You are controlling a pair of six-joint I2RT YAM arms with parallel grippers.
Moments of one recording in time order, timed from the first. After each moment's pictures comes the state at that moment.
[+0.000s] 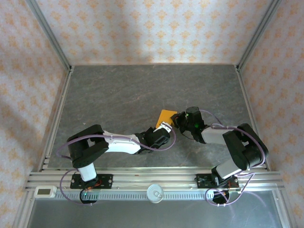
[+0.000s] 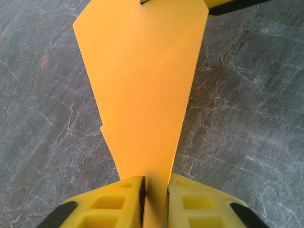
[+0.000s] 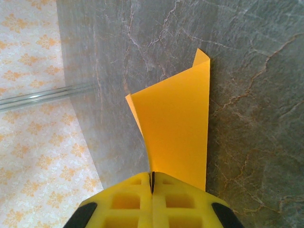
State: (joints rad) left arm -1.05 1.74 0.84 0.00 -0.55 -0.11; right arm 0.46 1.52 0.49 0.45 -0.28 1.44
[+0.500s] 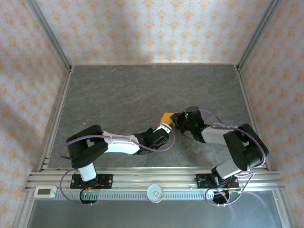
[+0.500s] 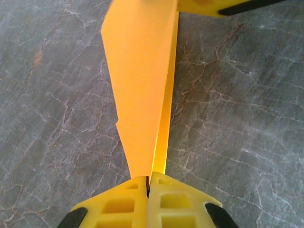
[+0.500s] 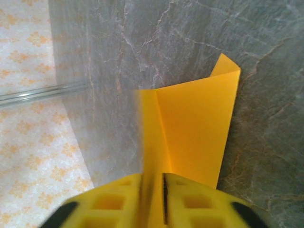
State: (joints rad) left arm -1.05 1.73 0.82 0.01 -0.52 -0.11; right arm 0.46 1.50 0.51 0.37 -0.27 1.38
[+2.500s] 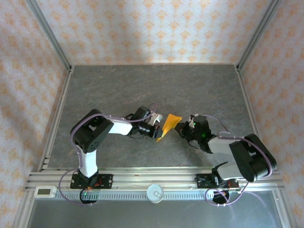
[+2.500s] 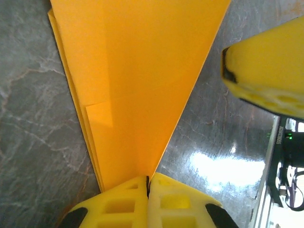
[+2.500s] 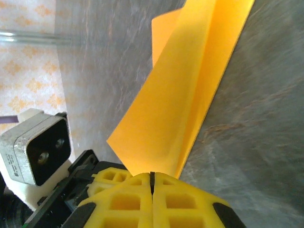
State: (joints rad) left arm -0.63 1.90 0.85 0.19 0.69 -0.47; right arm 0.42 1.40 0.30 0.52 -0.44 1.16
